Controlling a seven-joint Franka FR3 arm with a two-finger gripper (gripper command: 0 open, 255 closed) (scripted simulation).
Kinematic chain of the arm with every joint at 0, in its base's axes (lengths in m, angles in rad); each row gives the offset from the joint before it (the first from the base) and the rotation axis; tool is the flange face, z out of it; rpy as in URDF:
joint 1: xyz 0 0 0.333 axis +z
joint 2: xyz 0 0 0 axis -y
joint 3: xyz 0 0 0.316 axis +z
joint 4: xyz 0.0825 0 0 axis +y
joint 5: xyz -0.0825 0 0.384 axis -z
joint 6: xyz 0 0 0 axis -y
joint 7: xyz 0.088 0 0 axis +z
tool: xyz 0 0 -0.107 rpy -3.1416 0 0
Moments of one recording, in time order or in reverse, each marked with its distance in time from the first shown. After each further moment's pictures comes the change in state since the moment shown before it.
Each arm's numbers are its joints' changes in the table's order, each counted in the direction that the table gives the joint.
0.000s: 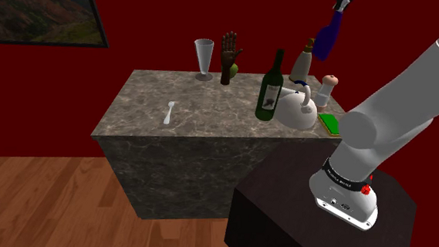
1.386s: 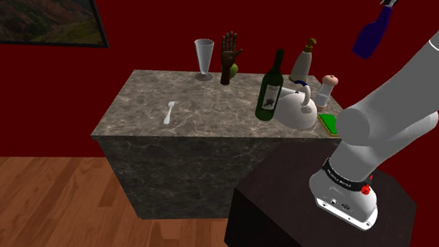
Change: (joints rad) arm -0.121 -0.045 -0.196 -0.146 -0.004 -0.091 0.328
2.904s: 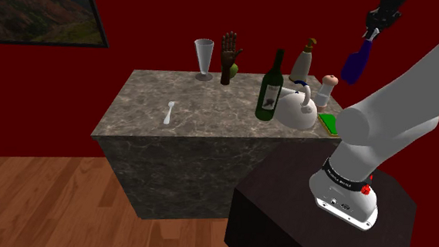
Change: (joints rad) arm -0.015 0.097 0.018 0.411 0.052 0.326 -0.040
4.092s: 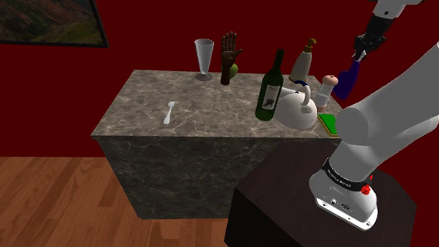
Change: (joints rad) arm -0.012 -0.018 -0.019 0.216 0.001 0.236 0.010
